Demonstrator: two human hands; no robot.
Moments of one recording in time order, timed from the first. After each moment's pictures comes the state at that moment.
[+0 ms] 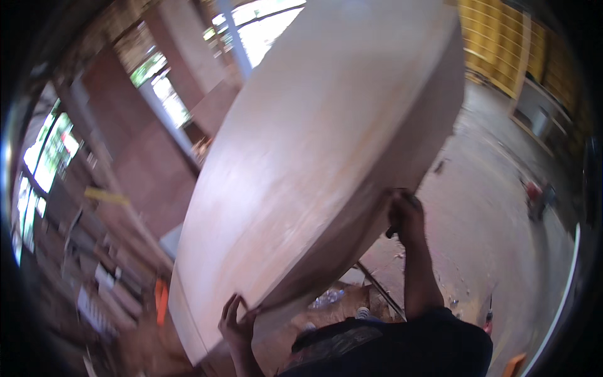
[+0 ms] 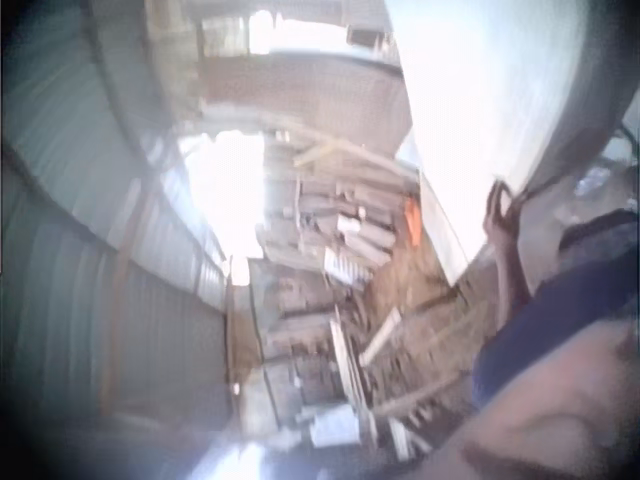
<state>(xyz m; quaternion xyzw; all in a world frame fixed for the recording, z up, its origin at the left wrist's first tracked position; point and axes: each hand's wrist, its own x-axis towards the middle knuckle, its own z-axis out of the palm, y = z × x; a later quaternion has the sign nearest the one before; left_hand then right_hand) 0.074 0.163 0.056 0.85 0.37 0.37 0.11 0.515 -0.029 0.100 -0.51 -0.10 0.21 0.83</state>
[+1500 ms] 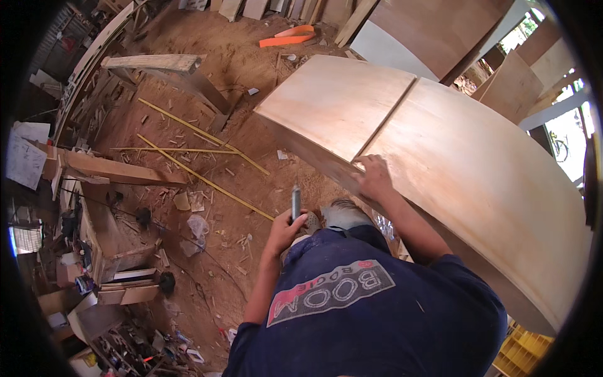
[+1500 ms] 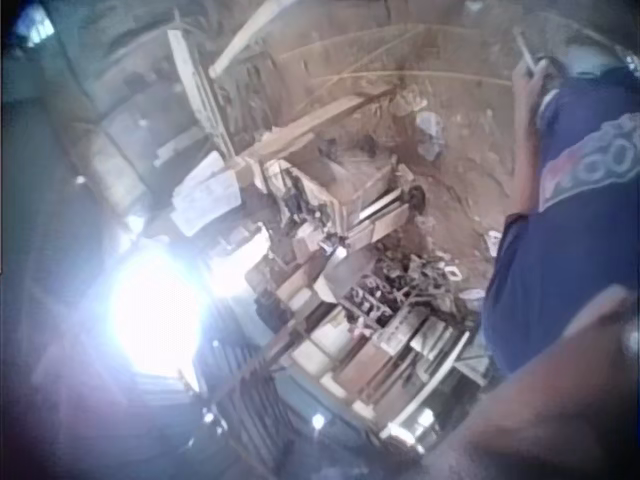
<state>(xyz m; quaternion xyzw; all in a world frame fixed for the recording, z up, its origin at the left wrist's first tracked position) -0.457 0.058 -0.139 0.28 0.61 0.46 0.58 -0.236 0.298 -0.112 -0.45 -0.87 0.18 0.09</state>
